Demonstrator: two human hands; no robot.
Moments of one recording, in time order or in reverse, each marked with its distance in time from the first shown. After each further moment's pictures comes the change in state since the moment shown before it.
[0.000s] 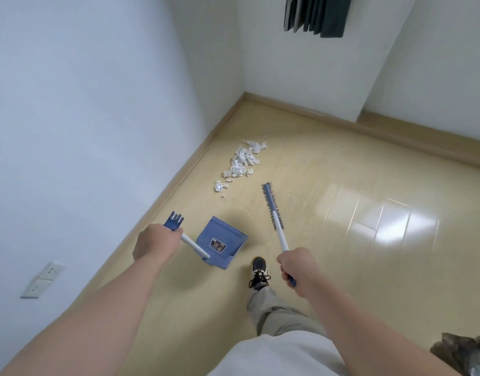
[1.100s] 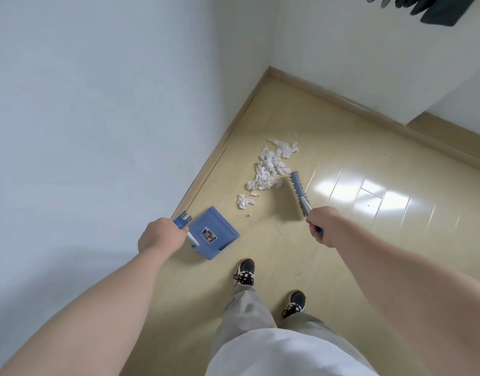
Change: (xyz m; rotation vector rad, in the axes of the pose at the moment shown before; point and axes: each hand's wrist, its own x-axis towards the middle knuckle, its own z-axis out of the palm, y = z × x) left_hand 0.491 0.111 -0.101 0.286 -0.275 0.012; right_hand 0.222 -0.452 0.232 0.024 0.187 0.292
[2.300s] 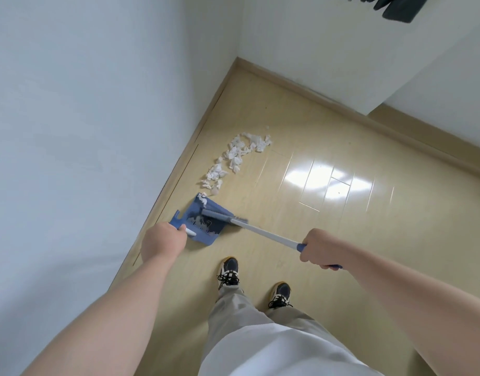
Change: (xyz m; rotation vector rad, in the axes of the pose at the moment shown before) left_hand 0.028 0.023 0.024 -0.157 -0.001 0.045; right_hand -0.045 0.041 -0.001 -1.032 -0.058 -0.185
